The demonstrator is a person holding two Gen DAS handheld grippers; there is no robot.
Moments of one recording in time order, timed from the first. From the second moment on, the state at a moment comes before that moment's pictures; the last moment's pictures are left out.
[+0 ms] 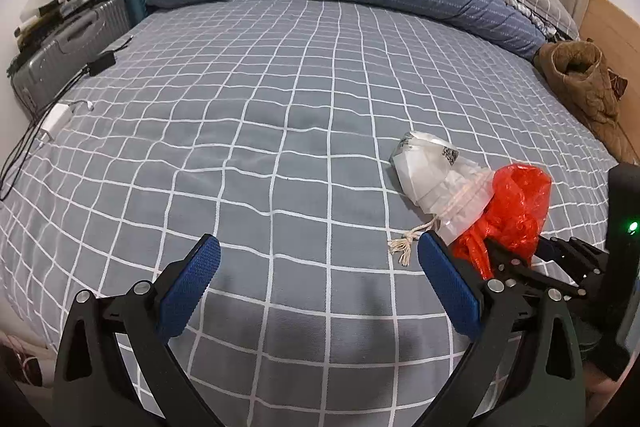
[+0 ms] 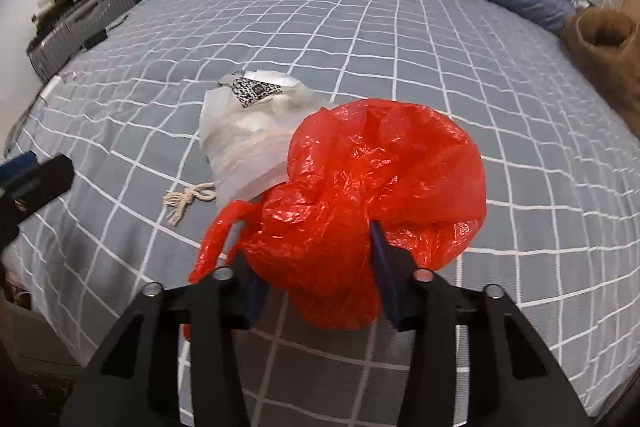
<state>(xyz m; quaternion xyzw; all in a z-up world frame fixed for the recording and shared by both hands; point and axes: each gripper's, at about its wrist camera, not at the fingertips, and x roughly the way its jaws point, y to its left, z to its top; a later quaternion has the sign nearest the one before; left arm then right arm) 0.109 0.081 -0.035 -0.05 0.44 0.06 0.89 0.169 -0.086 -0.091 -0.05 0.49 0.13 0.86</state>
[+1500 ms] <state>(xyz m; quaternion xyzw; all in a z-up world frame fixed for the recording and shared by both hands) 0.230 -0.018 -0.099 -0.02 0.49 -0.03 0.87 0.187 -0.203 -0.051 -0.01 0.44 0.07 0.89</state>
